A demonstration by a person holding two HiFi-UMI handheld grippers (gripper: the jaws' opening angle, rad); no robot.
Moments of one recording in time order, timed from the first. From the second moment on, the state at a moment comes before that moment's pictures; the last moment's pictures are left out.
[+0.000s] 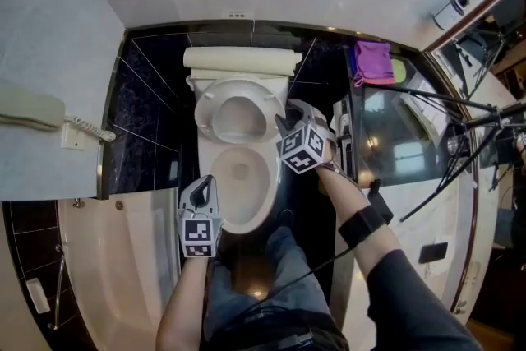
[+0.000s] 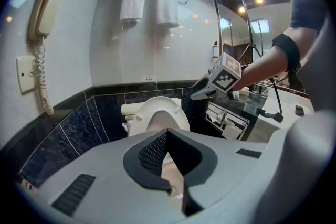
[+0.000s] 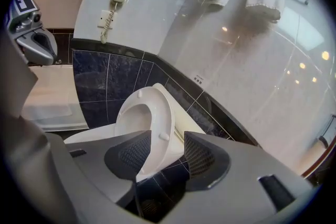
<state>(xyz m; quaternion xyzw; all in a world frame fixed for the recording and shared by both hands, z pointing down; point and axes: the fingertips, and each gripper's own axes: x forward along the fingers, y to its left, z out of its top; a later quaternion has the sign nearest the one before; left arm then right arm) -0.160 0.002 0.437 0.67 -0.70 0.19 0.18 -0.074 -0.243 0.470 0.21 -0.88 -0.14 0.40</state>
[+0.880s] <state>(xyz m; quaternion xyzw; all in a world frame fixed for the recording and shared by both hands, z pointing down) -0.166 -0.028 0.530 0.63 -0.72 0.17 0.24 -0.156 -0.306 0.550 0.17 -0.87 -0.22 0.41</state>
